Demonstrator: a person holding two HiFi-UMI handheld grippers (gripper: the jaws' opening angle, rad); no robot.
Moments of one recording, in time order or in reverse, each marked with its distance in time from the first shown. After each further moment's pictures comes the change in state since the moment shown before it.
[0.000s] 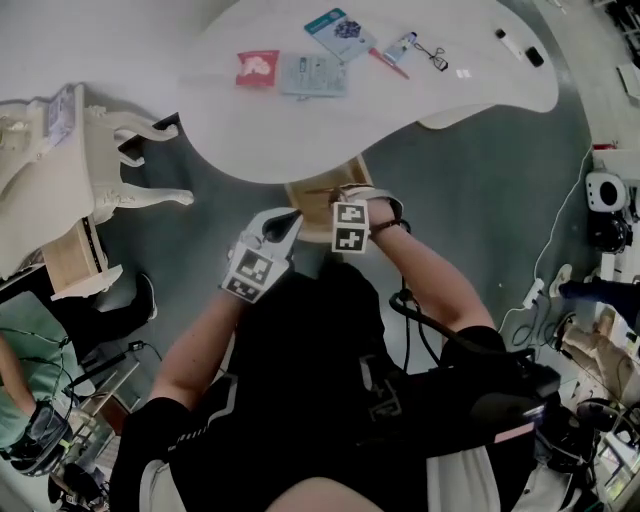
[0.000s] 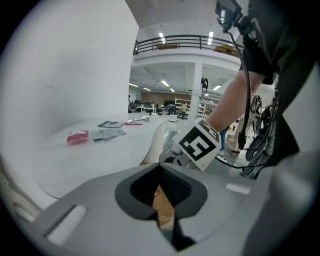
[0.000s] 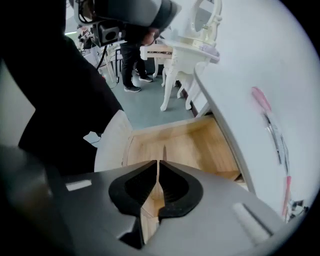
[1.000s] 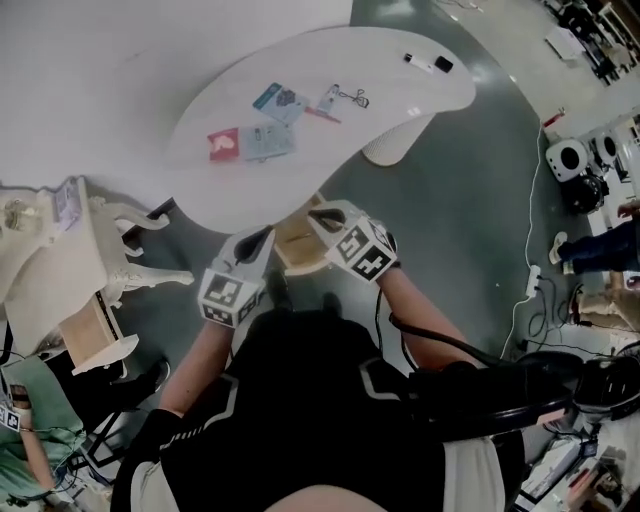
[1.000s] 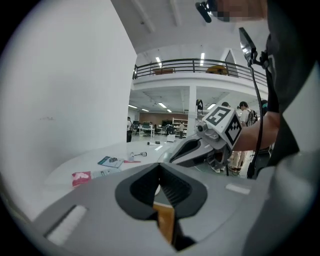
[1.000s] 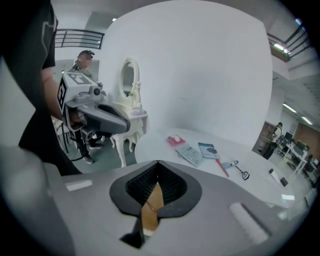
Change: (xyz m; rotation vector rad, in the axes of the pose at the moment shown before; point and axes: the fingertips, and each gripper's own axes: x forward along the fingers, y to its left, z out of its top) left arm -0.064 -0.005 0.139 0.019 -0.242 -0.005; right arm -0.255 -0.049 0.035 0.636 -0.582 -0.403
